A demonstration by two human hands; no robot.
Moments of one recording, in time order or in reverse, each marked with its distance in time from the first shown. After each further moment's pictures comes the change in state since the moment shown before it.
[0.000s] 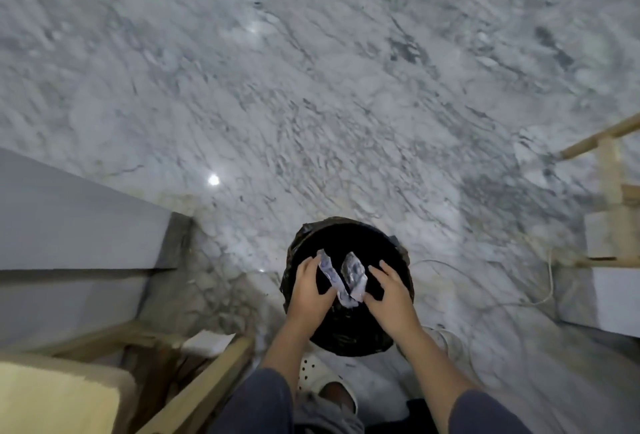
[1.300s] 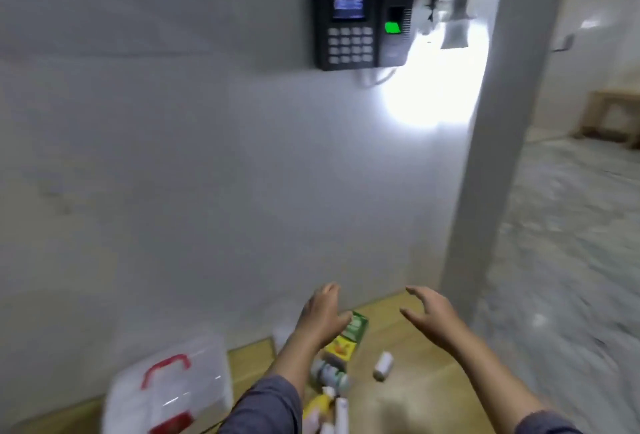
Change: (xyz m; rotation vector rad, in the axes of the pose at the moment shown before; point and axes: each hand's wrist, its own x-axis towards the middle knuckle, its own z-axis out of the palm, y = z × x) left_hand -0.587 -0.019 -0.406 0.137 1.036 -0.174; right_hand -0.463 -0.491 0.079 -0.604 -0.278 -1.213
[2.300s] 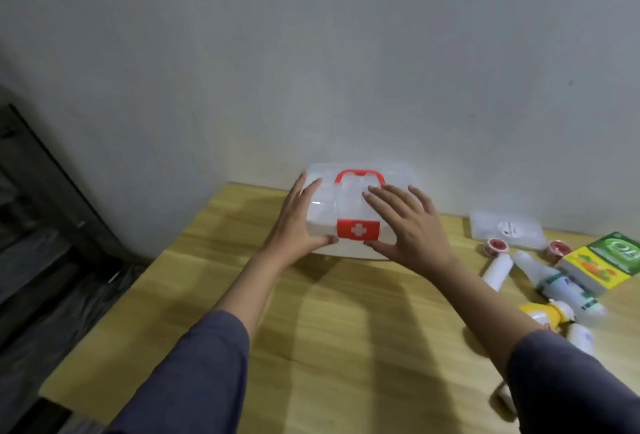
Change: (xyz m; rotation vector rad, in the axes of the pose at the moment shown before) left_hand -0.199 -0.346 0.020 -0.098 0.660 -0.283; right_hand 0.001 -0.173 0.360 -0.300 0.253 -1.249
